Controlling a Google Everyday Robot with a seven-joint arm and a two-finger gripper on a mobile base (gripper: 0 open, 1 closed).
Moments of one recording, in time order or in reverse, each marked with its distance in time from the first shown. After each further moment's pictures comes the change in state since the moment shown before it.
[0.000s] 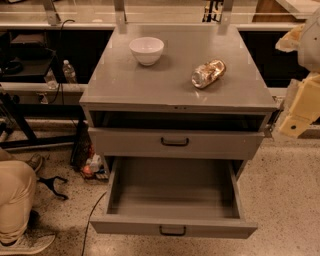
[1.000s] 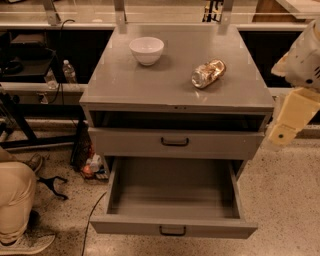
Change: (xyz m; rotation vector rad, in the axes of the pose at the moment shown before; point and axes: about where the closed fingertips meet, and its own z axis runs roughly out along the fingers) arm 0.017 0.009 0.040 -0.129 0.048 0.127
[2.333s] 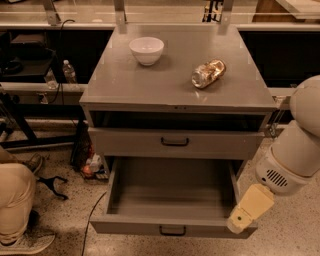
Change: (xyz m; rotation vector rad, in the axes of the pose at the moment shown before) arm 0.062 0.126 0.157 -0.310 0.135 0.487
